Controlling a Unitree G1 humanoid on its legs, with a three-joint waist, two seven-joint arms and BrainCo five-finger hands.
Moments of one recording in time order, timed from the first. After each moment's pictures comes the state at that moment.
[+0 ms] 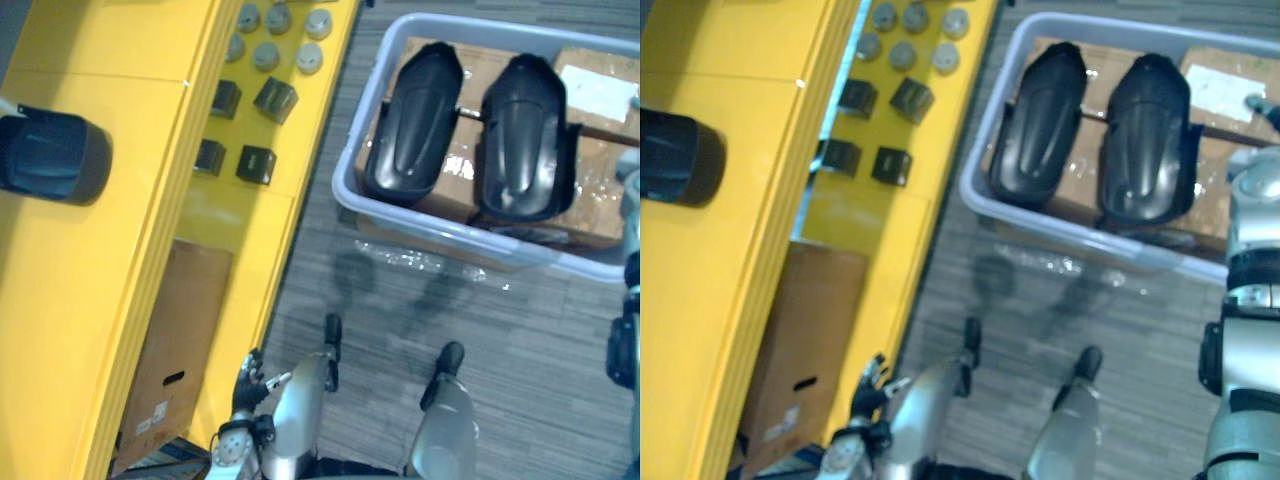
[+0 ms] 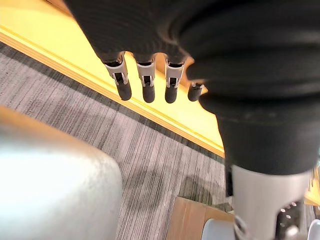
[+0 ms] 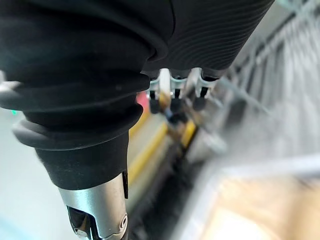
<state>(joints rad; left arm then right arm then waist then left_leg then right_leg) 0.16 0.10 -0.24 0.60 -0.32 -0.33 0.18 -1.03 -0.83 0.01 1.01 0.07 0.01 -0.47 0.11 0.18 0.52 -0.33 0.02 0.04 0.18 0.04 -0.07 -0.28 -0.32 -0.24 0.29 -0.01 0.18</state>
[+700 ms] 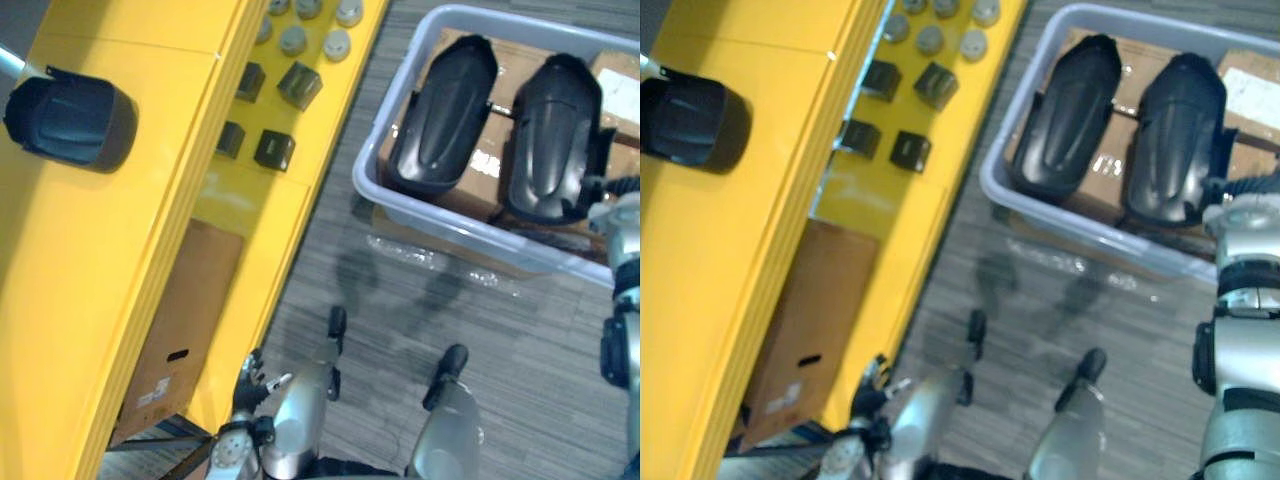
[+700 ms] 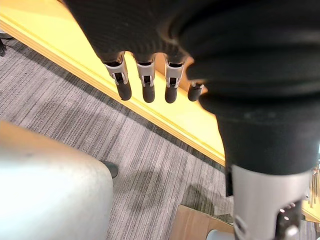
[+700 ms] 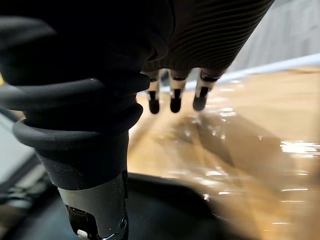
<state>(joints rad) 0.16 0.10 -0.24 0.62 -0.32 -0.35 0.17 -1.00 -0.82 0.02 1.16 0.06 0.25 -0.30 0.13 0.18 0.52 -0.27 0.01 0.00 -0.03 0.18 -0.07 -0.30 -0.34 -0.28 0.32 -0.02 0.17</state>
